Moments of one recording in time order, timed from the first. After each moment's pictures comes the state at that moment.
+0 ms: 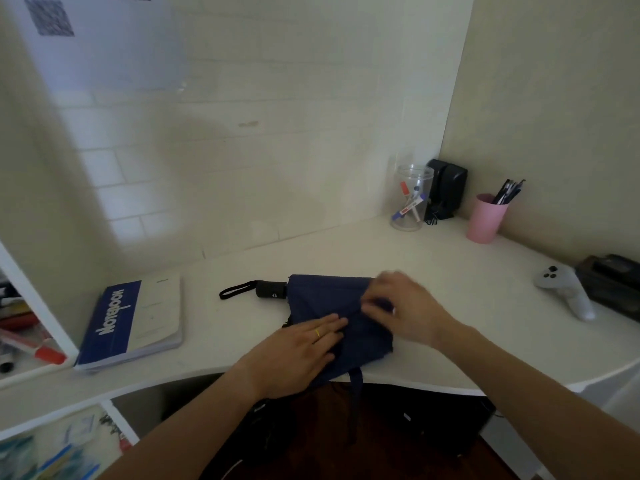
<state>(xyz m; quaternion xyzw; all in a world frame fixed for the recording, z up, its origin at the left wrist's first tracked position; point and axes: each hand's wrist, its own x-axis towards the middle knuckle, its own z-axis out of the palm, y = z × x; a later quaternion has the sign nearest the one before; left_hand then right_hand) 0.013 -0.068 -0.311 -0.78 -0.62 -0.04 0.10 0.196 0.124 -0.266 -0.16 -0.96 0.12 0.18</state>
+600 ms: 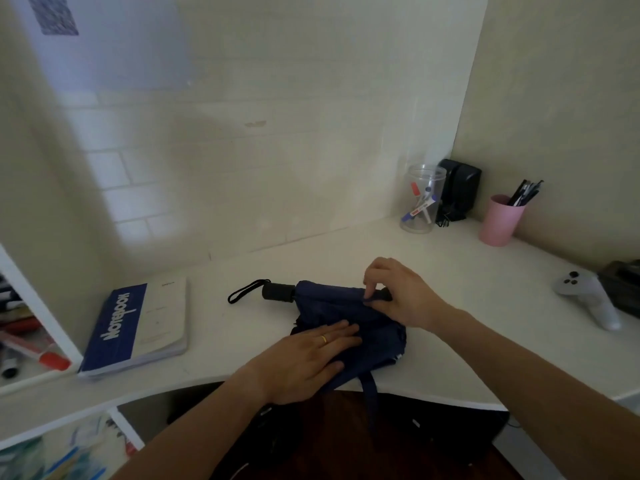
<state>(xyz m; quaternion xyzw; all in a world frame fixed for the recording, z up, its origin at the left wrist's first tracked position) 0.001 -0.058 -0.317 -0.76 -0.64 -0.06 -0.04 0.154 0.158 -0.272 -0.10 -0.96 0.15 0.23</state>
